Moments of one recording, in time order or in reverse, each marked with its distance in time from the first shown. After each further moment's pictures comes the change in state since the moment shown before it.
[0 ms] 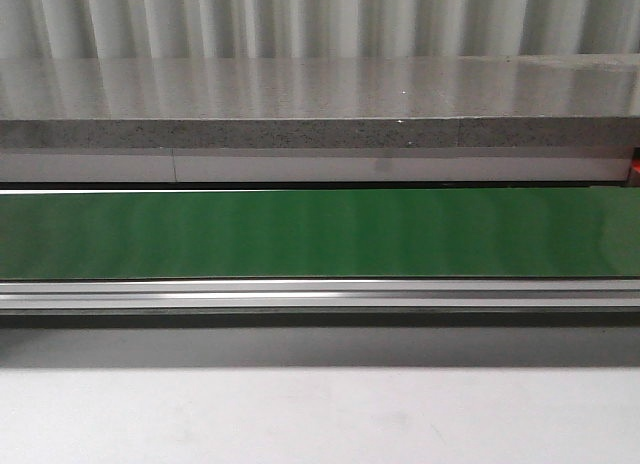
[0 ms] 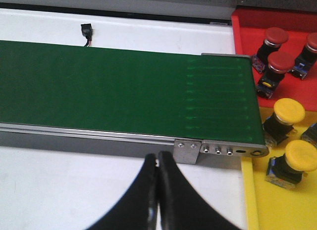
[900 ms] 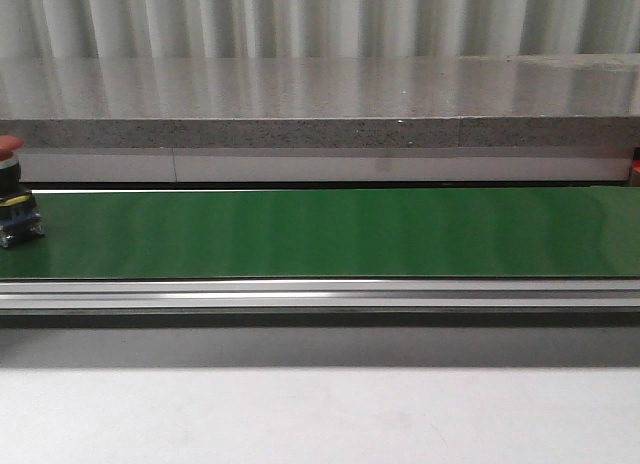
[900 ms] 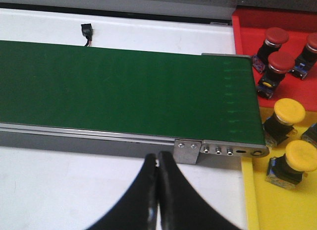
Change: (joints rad) left arm 0.004 0.279 -0.287 -0.002 -0.034 0.000; right arm 0.000 0.000 0.000 0.000 0.000 0.000
